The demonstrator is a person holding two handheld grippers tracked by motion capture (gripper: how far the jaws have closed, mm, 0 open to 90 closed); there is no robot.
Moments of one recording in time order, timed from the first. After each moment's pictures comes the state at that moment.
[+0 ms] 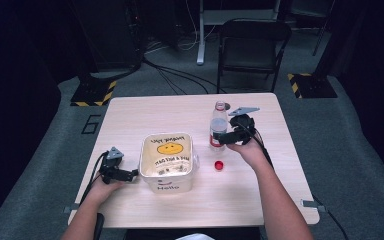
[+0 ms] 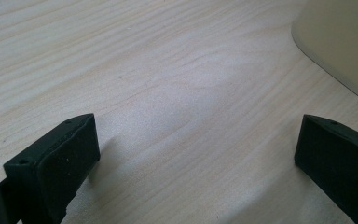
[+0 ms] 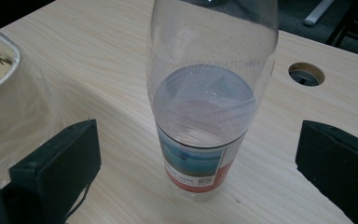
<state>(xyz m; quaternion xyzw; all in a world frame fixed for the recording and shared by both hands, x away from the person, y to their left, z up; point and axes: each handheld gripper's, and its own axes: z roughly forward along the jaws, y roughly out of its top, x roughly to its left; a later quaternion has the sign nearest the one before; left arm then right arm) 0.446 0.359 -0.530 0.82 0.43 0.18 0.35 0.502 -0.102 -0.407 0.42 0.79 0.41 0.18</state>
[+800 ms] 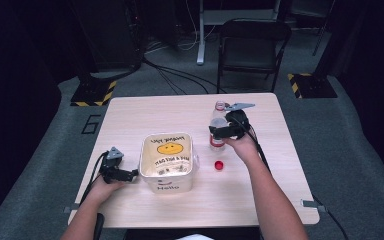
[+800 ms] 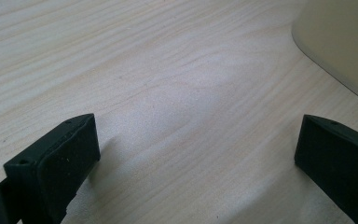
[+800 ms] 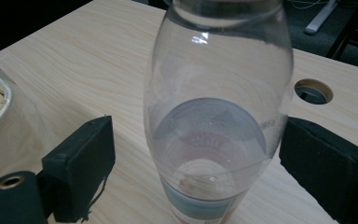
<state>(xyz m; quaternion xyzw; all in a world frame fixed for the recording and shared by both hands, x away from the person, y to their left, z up) 0.446 0.359 -0.530 0.82 0.43 0.18 0.34 0.519 -0.089 -0.407 0.42 0.78 0.43 0.18</state>
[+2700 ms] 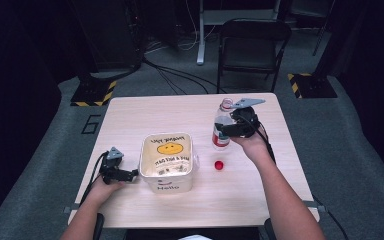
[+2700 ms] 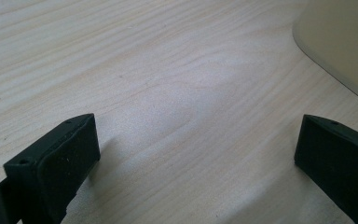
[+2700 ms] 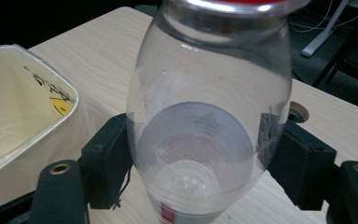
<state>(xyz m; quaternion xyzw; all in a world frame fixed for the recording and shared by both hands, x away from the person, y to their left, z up) 0.446 0.358 -0.531 0.81 0.43 0.18 0.35 0.486 -0.104 -0.359 0.38 0.80 0.43 0.20</state>
